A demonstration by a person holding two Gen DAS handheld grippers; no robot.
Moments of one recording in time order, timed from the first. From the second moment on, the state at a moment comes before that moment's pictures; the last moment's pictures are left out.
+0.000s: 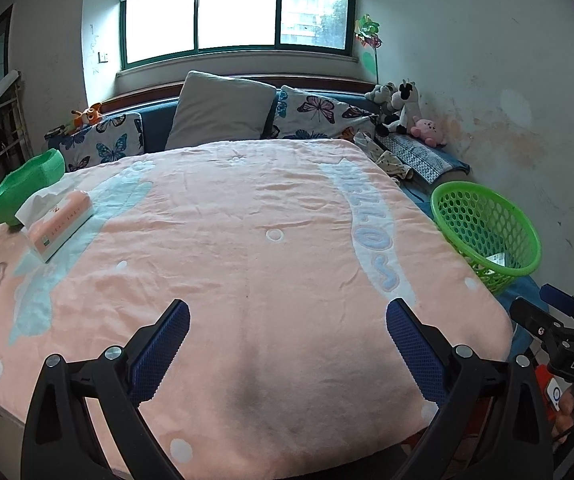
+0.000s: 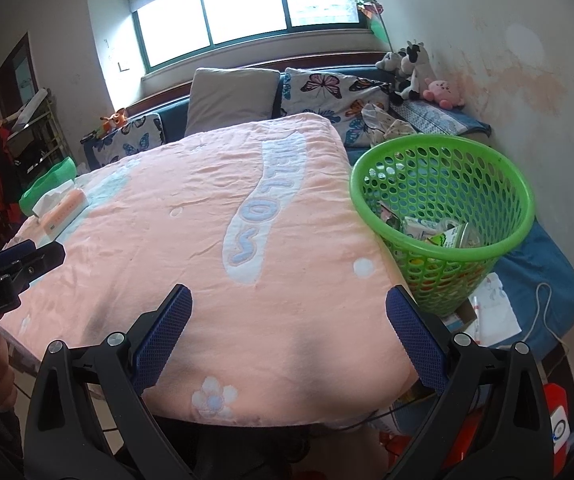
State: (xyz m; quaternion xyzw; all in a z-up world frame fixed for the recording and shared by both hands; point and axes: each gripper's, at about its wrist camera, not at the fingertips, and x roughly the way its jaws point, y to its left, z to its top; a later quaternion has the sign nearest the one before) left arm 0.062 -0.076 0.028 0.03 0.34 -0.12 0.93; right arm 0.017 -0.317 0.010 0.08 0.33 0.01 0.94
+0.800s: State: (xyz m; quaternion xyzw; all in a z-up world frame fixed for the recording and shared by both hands) left arm 0.055 -0.074 0.021 0.04 0.34 -0.11 0.93; right arm 0.015 -0.314 0.011 0.08 0.33 0.01 0.94
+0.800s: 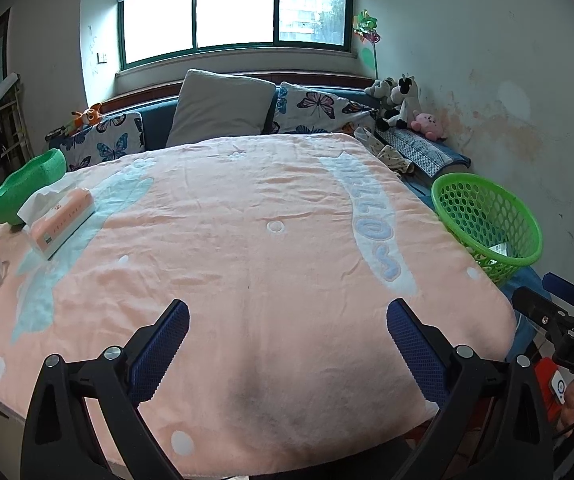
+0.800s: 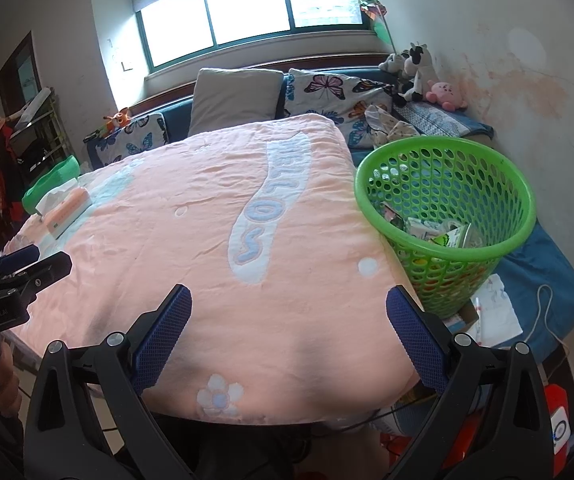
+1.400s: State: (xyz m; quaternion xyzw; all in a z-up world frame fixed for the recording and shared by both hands) left arm 0.055 -0.075 0.016 0.04 0.35 -0.11 0.93; right arm 0.016 -0.311 0.007 0.08 0.33 0.01 0.94
